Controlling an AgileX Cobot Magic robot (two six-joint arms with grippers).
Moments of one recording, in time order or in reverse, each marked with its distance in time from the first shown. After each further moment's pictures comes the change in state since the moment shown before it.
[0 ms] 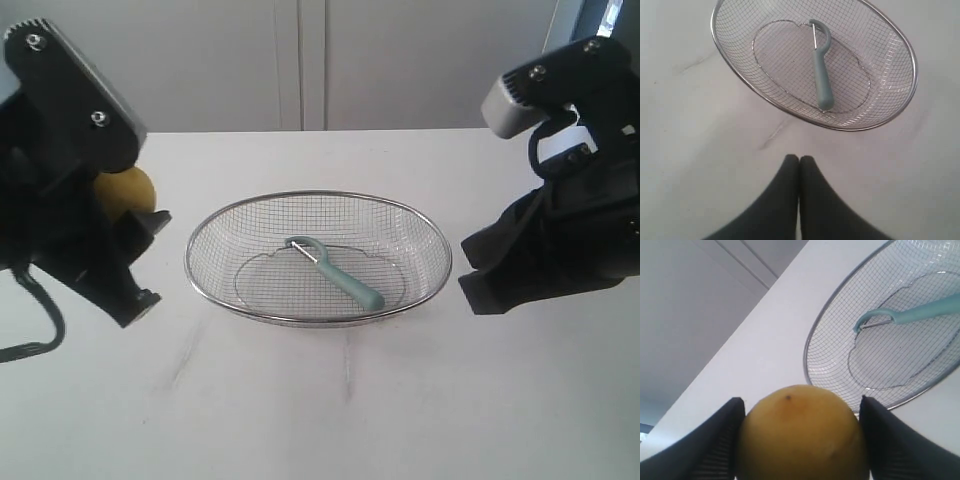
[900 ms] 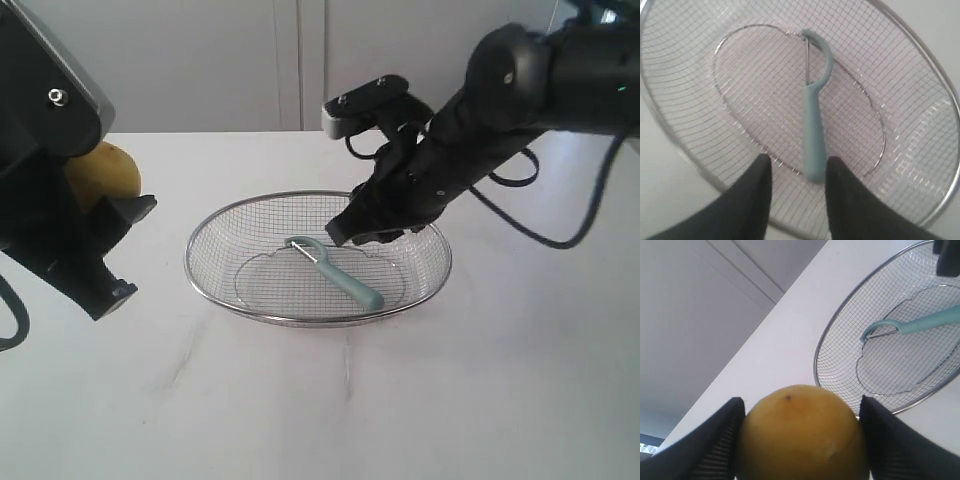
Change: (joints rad) left arm 0.000 -0.083 0.004 -0.024 0.001 0.076; right arm 0.000 0.641 -0.369 0.044 -0.057 -0.124
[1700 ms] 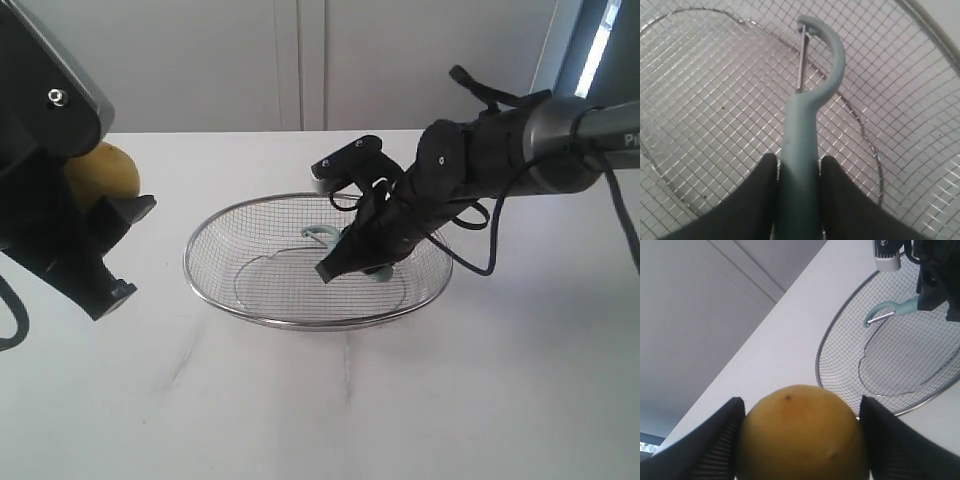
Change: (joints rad) left arm 0.000 0.000 0.000 0.000 0.004 0.000; right arm 0.000 0.268 0.000 -0.009 -0.274 -0.051
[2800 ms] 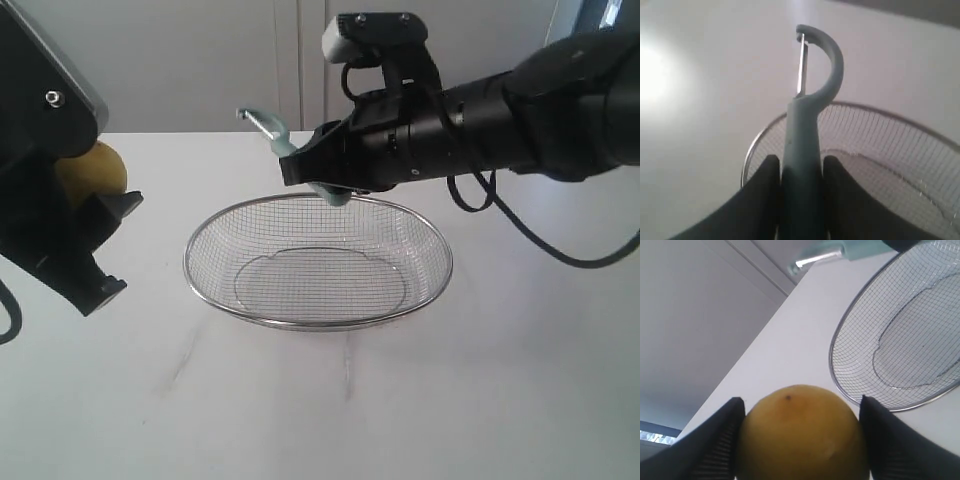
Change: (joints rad) left arm 0.000 0.000 0.000 0.029 0.040 0.002; right arm 0.018 -0.358 0.132 0.844 -0.020 -0.558
